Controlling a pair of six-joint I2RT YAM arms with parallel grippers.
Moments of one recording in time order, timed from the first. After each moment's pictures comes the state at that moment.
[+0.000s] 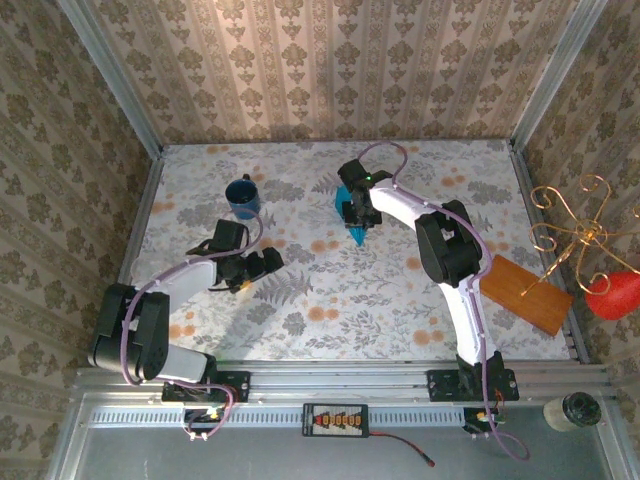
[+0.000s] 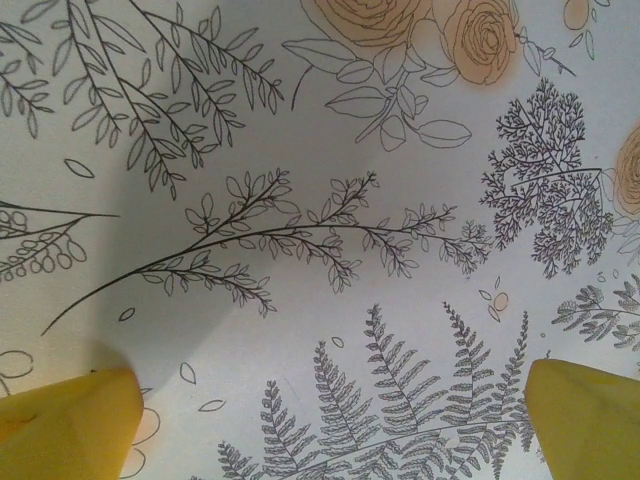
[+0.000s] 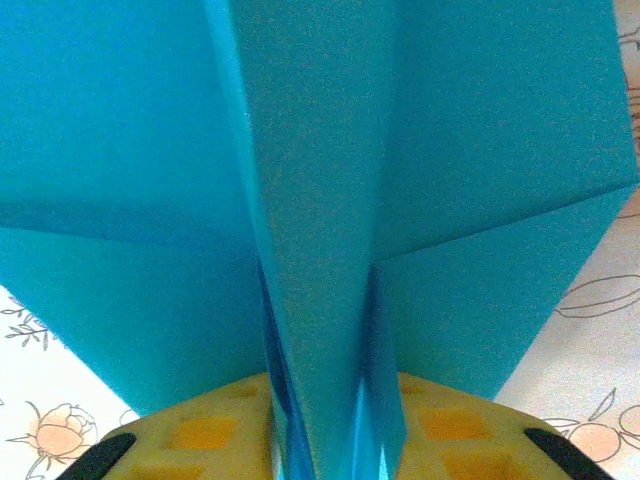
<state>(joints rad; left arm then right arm) -0.31 1.41 0.66 -0.36 0.27 -0.64 0.45 2.27 1.81 -0.81 0.06 0.44</state>
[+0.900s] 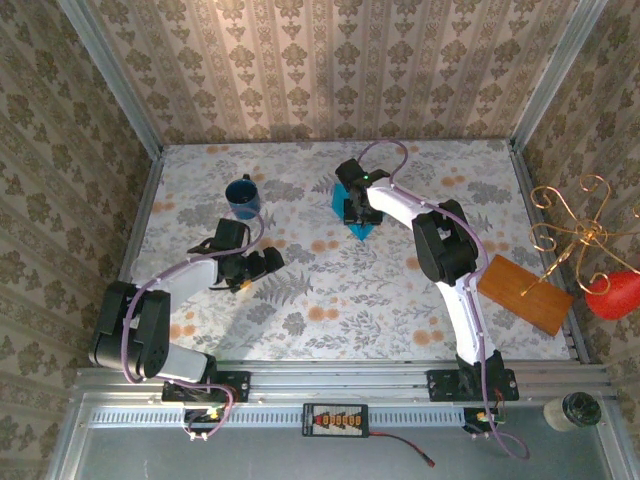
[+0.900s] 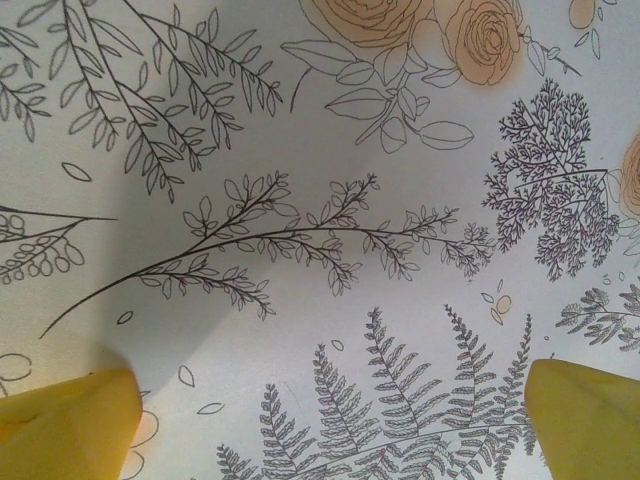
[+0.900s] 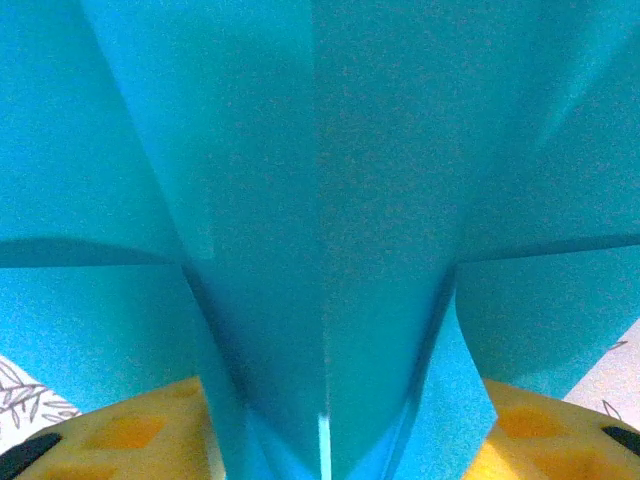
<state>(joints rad) -0.32 1.42 0.68 -0.37 0.26 -0.64 0.46 2.31 1.85 -0.82 0.17 0.52</state>
